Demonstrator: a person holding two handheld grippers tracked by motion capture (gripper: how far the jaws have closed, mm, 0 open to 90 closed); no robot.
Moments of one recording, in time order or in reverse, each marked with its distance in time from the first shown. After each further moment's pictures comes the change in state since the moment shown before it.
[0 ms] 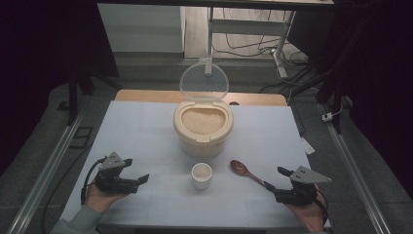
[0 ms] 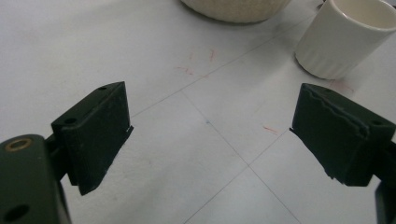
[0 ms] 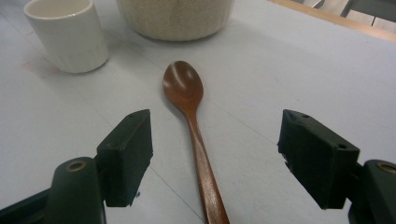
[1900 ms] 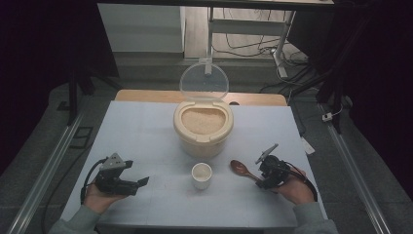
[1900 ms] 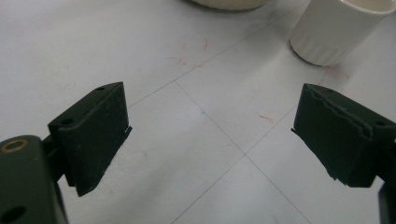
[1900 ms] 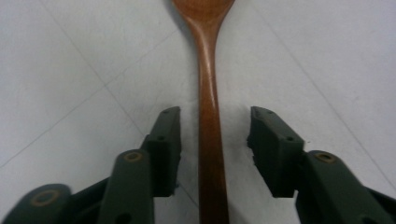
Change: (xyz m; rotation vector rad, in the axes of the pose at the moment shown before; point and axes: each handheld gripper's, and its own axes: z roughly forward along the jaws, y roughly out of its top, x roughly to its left) left arm 0.001 -0.002 0.000 0.036 -0.028 0.018; right arm -0.008 0.043 0.085 0.743 0.142 -0.114
